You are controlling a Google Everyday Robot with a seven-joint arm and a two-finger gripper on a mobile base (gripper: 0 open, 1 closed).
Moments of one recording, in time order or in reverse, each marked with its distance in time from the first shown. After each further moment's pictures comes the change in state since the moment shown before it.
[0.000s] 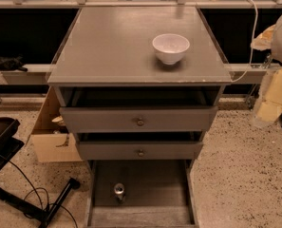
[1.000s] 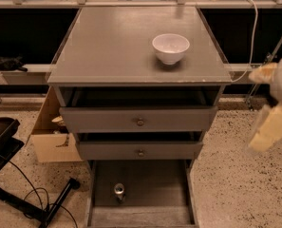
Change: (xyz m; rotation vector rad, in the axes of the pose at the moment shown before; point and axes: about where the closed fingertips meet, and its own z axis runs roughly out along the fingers) arm 0.021 0.026 0.051 -0.033 -0.135 0.078
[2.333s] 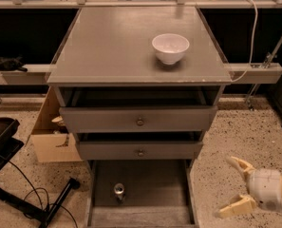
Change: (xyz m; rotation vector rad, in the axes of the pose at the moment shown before) arm 0.103 0.084 0.220 -0.119 -0.642 0.292
